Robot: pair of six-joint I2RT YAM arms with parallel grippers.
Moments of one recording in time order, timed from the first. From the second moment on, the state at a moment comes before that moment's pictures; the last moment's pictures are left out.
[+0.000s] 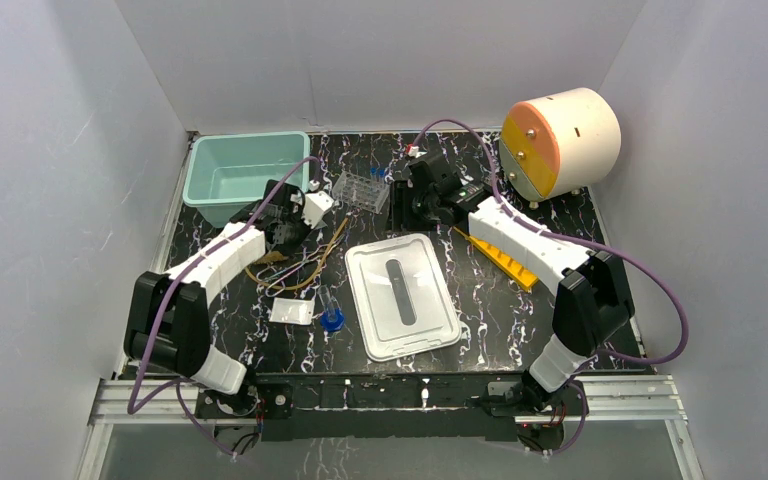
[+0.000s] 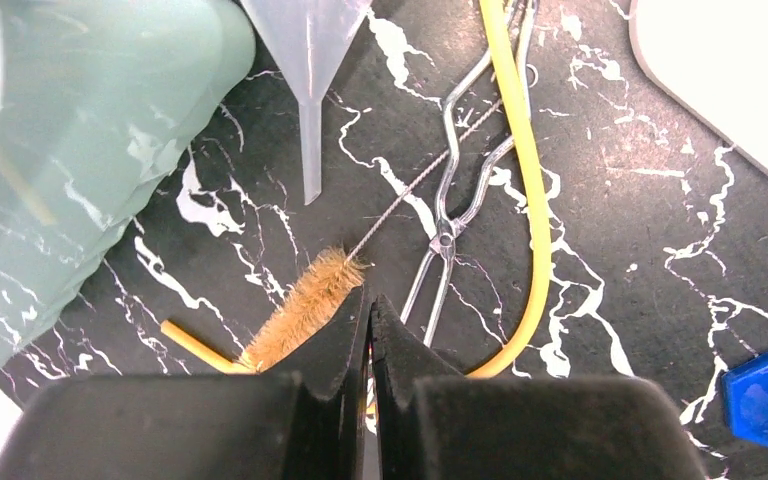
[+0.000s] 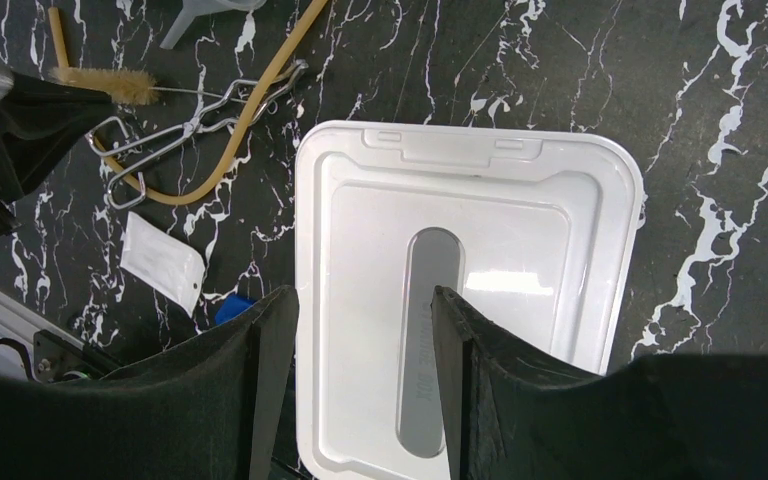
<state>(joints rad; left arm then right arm) -0.31 1.51 1.00 -0.51 0.00 0.50 0.68 1.64 1.39 -0.56 -0.09 0.52</state>
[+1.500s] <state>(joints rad) -0.04 1.52 0.86 -0.52 -0.36 -1.47 0.68 1.62 1.33 -0.54 -0.04 0.50</state>
